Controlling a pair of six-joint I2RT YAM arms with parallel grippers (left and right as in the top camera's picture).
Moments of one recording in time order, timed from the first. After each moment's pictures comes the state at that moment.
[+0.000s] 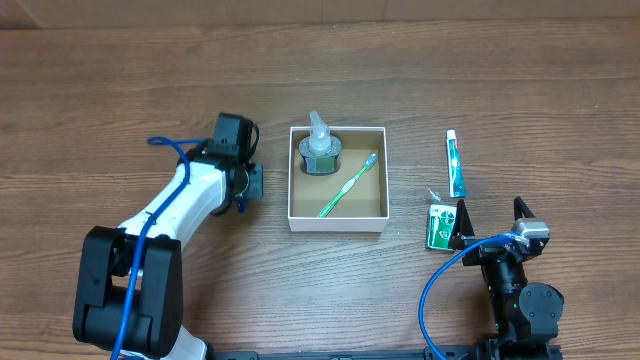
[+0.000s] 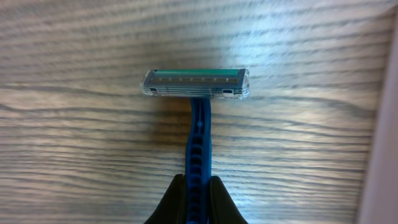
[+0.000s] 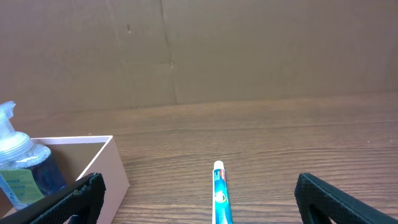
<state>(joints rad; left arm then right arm) -0.21 1.74 1.04 -0.58 -0.07 -0.23 -0.01 0.01 0.02 -0.03 -0.06 0.09</state>
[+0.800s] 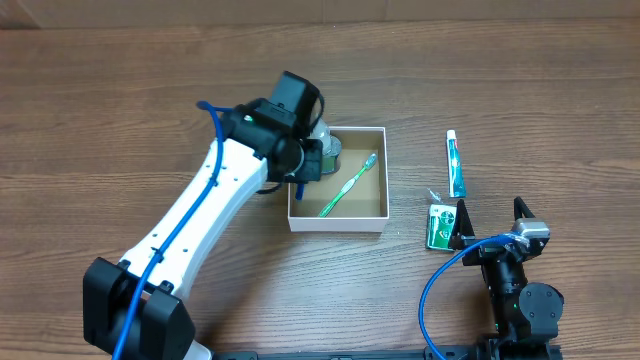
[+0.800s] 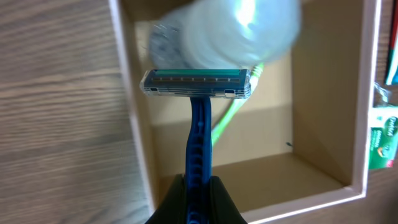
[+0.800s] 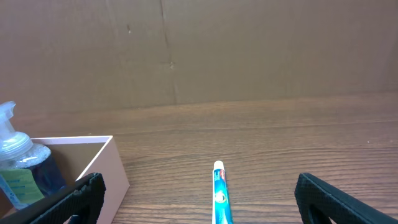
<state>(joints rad) -0.50 1.71 1.49 -1.04 0.09 -0.41 -0.01 0.01 0.02 -0.03 -0.06 0.09</state>
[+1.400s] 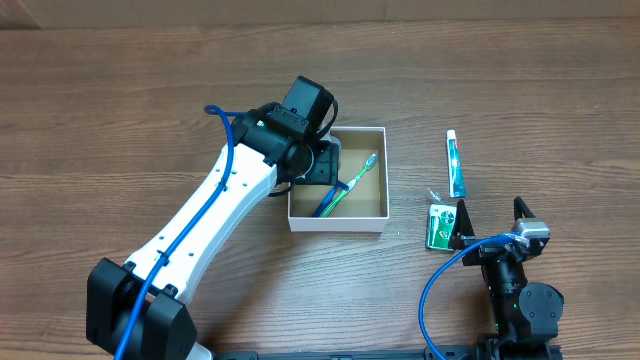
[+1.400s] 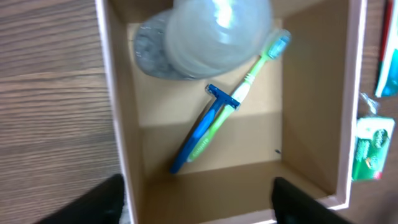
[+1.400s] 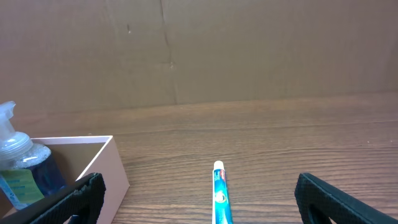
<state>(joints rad) -0.53 1.71 1.49 -1.02 0.05 -0.49 -0.01 0.01 0.02 -0.03 -0.06 0.09</state>
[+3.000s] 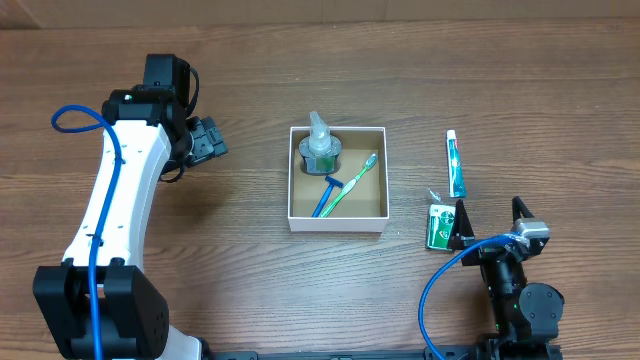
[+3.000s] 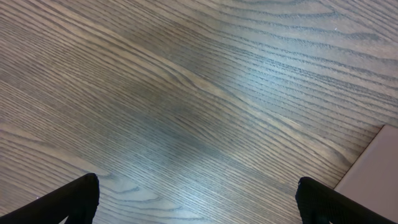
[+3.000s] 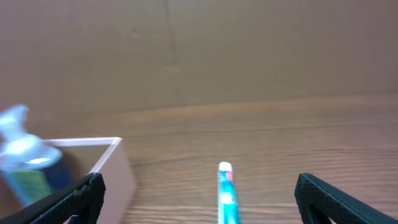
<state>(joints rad) -0.03 1.71 1.49 -1.15 -0.15 -0.50 -0.01 0.01 0.02 -0.02 -0.11 0.12</state>
